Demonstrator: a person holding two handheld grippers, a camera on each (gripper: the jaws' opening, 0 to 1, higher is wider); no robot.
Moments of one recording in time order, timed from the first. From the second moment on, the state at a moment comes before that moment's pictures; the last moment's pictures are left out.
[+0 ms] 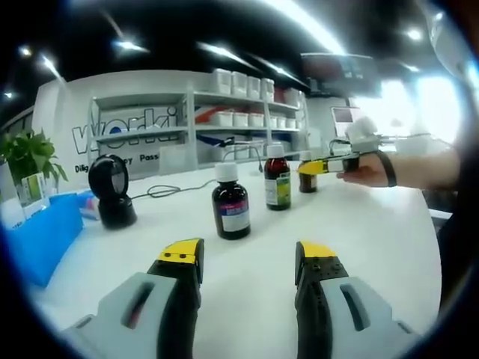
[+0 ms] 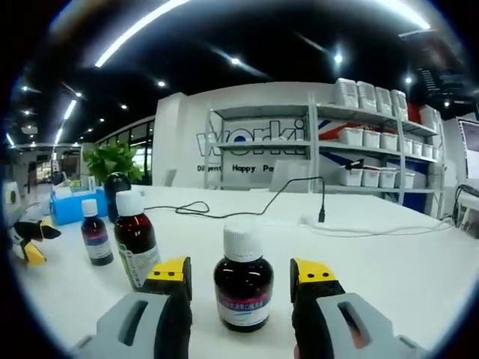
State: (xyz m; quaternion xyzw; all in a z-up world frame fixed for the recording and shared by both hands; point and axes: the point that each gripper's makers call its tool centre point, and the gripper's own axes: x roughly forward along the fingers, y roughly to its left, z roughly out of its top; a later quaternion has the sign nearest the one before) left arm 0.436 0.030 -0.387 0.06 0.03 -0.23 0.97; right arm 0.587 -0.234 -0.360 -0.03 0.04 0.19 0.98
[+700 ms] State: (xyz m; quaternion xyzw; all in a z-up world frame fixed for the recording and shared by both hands) left arm 0.436 0.043 -0.367 0.01 -0.01 -0.22 0.98; right arm 0.536 -0.254 -0.325 -0.04 -0.01 0.29 0.96
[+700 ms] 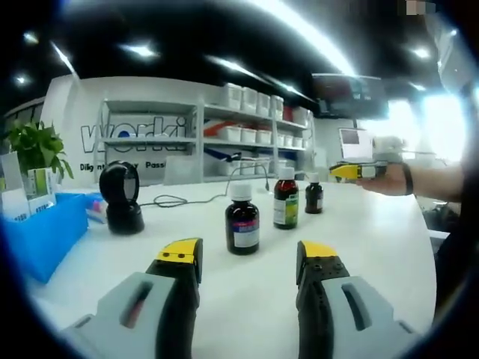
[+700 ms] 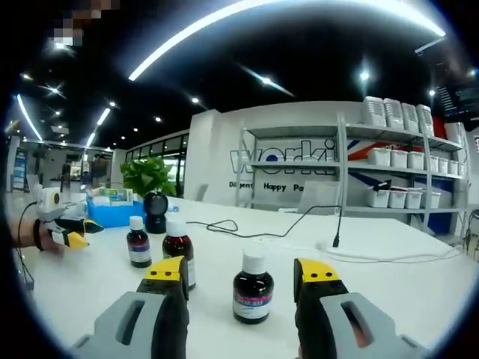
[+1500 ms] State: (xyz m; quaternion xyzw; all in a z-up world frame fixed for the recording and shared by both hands) left arm 0.436 0.044 -0.372 0.01 0.00 -0.22 0.98; right arm 0.481 -0.277 -0.346 0.02 -0.05 0.31 0.95
